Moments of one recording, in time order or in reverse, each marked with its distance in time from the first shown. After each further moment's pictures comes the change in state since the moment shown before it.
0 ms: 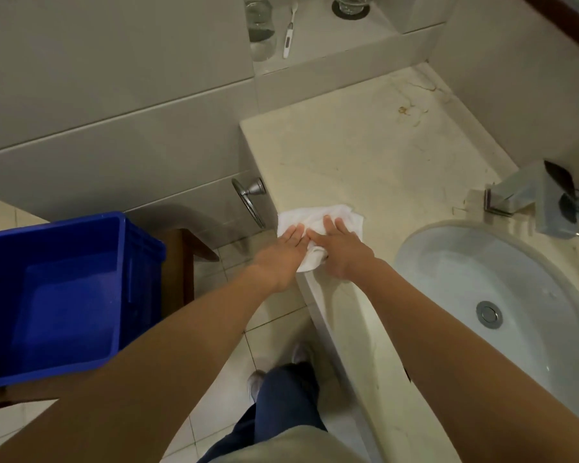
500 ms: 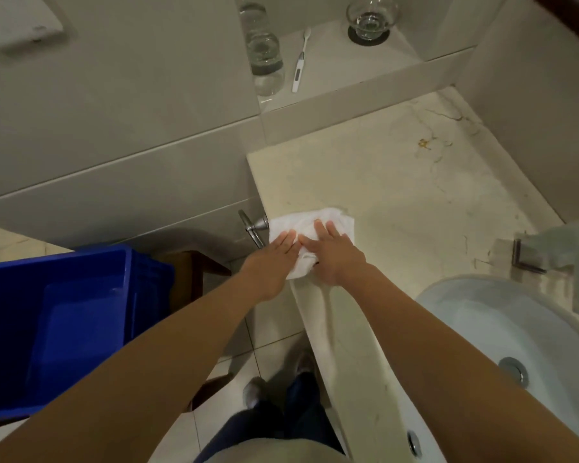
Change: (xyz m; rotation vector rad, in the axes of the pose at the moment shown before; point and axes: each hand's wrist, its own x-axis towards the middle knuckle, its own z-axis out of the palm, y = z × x) left_hand 0.050 -0.046 -0.049 0.063 -0.031 -0.058; right_hand 0.074 0.001 -0.054 -0.020 0.015 -0.109
